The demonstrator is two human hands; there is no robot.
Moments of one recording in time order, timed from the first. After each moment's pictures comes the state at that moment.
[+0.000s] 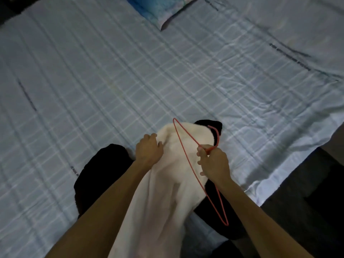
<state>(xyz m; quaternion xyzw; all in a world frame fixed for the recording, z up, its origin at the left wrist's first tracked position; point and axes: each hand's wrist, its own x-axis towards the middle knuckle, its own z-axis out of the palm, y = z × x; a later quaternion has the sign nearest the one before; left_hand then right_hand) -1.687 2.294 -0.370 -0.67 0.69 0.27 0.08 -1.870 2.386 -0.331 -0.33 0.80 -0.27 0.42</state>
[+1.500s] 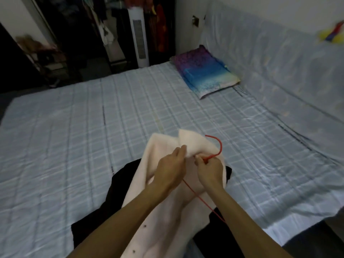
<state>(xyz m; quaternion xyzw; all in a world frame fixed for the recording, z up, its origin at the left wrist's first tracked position) -1.681 2.442 -0.149 -0.61 0.76 0.11 -0.19 -1.811 2.432 -0.174 -0.45 0.69 -0.41 0.39</state>
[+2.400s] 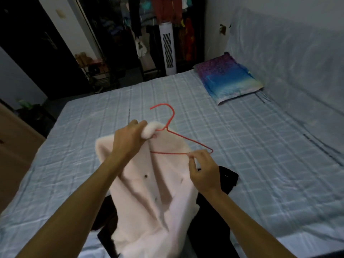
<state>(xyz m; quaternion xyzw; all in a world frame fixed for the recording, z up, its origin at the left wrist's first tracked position) -1.643 2.452 -0.055 -0.70 0.69 -0.12 -0.13 -1.874 2.456 -0.161 -0.71 0.42 -0.54 0.17</state>
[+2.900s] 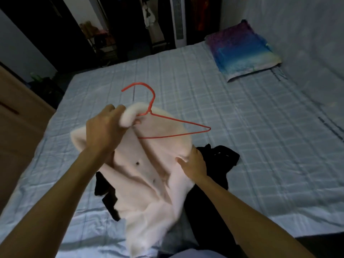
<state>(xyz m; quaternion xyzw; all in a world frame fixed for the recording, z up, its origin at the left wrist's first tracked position) -1.667 2.521 -0.041 -0.74 0.63 -0.18 -0.18 -1.868 2.456 -0.252 -0.67 0.59 -0.19 0.41</state>
